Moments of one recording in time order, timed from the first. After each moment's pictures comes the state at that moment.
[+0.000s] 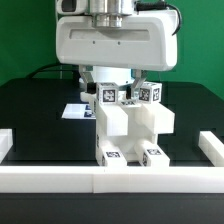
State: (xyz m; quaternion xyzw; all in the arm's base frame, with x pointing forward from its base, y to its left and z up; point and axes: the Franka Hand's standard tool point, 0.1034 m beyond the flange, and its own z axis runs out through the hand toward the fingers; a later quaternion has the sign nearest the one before) arm 0.563 -0.028 0.110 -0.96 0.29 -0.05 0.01
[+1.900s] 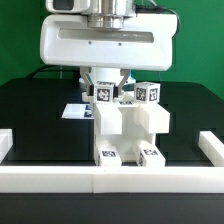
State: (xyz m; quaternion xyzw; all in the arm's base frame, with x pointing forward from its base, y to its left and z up) arm 0.561 -0.038 0.108 -0.99 0.14 -0.05 -0.01
